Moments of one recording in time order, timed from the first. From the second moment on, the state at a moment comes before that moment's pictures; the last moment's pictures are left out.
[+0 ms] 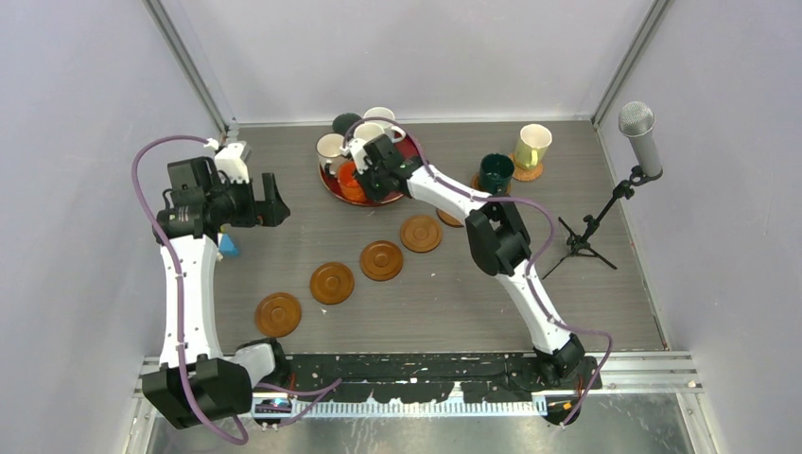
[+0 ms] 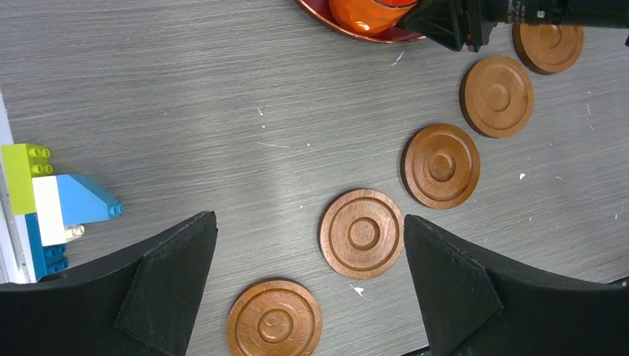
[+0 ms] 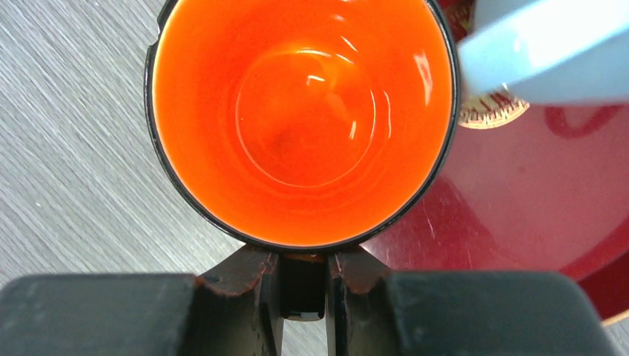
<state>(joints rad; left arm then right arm) 0.24 1.11 1.21 -0.87 0.46 0.13 0.72 2.47 2.19 -0.50 -0.11 -0.17</state>
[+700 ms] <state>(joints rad) 0.24 1.15 1.21 -0.81 0.54 0.11 0.67 1.95 1.53 -0.04 0.12 -0.04</state>
